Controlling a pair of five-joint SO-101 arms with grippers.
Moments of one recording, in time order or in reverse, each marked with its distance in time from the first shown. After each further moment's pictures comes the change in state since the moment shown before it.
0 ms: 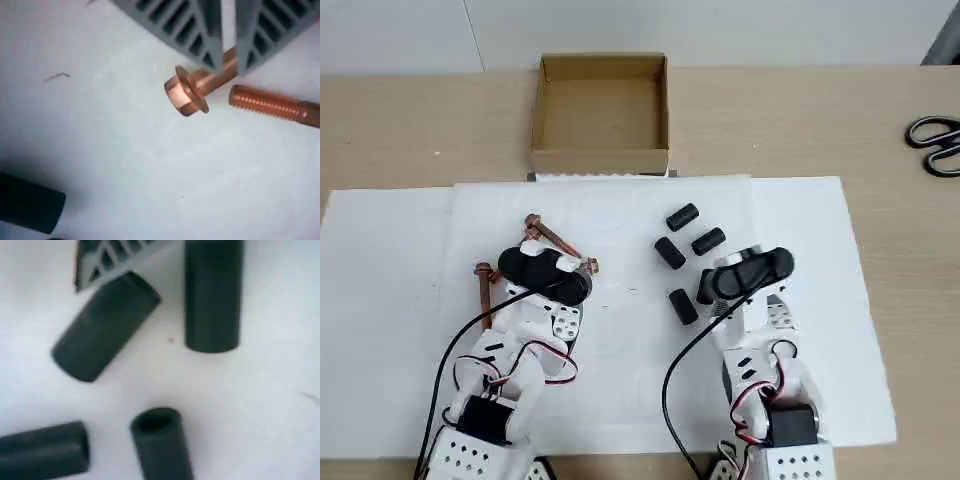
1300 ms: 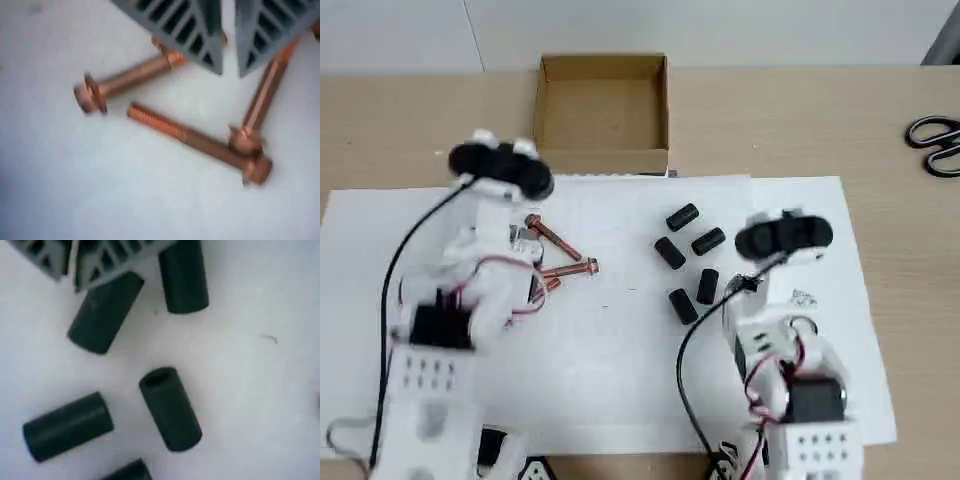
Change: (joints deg) left arm -11.1 46.9 -57.3 32.4 -0.1; right arm 2.3 29.6 -31.5 10.7 -12.0
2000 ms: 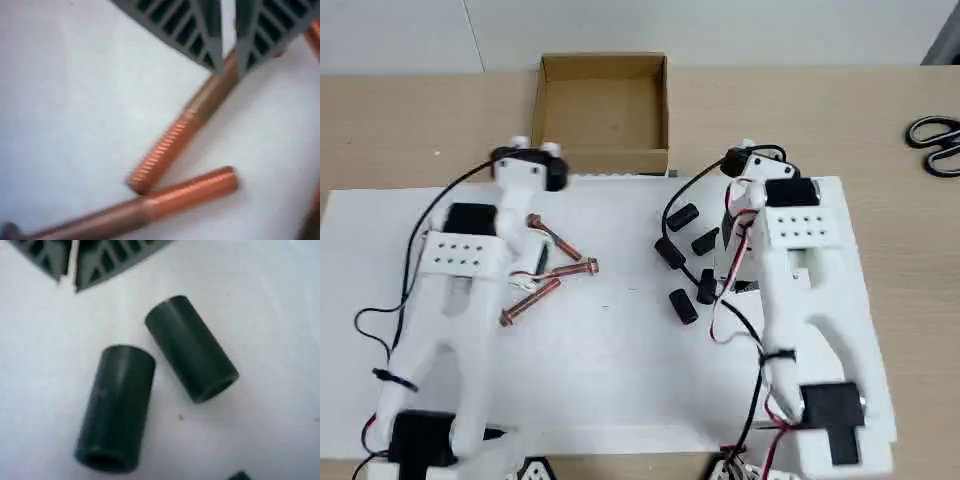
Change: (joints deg) left arm -4.4 32.4 -14.8 14.2 0.5; right arm -0.8 67.8 -52.0 29.1 -5.3
